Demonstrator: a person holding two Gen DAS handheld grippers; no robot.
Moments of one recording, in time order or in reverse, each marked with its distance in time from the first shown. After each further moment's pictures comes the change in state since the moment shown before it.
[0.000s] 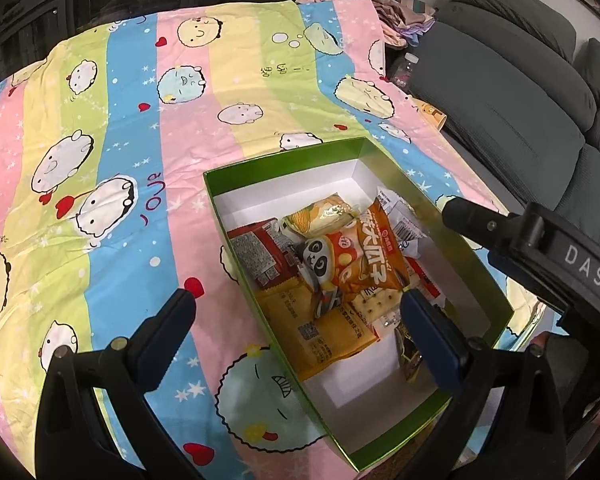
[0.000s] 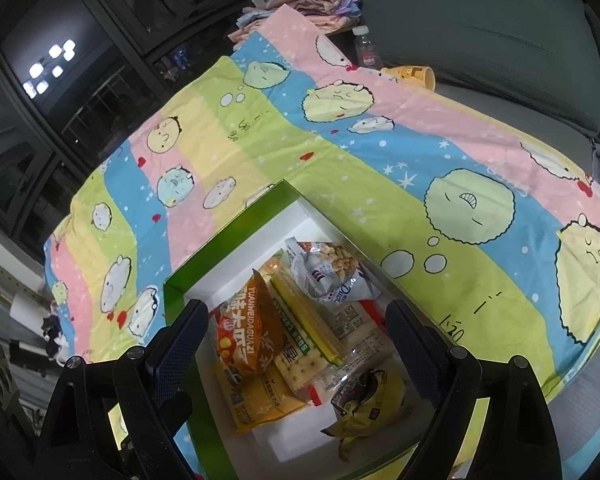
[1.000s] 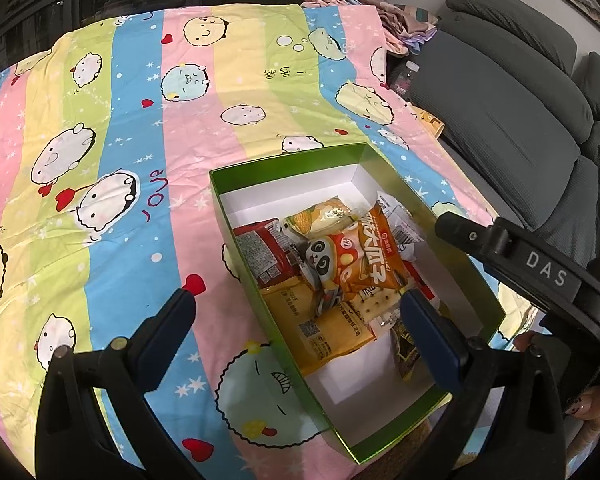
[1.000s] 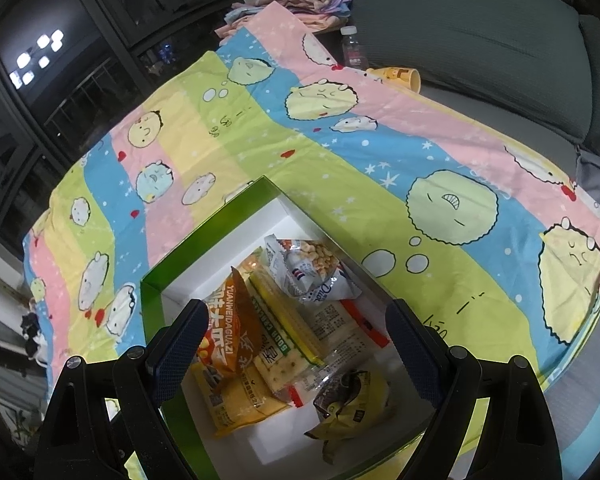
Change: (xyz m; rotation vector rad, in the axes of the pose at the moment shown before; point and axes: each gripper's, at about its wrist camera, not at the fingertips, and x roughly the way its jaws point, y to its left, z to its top) left arm -0.008 0.006 -0.002 -0.029 -0.013 -0.025; right arm 0.004 0.002 -0.001 -0.015 0.004 -0.091
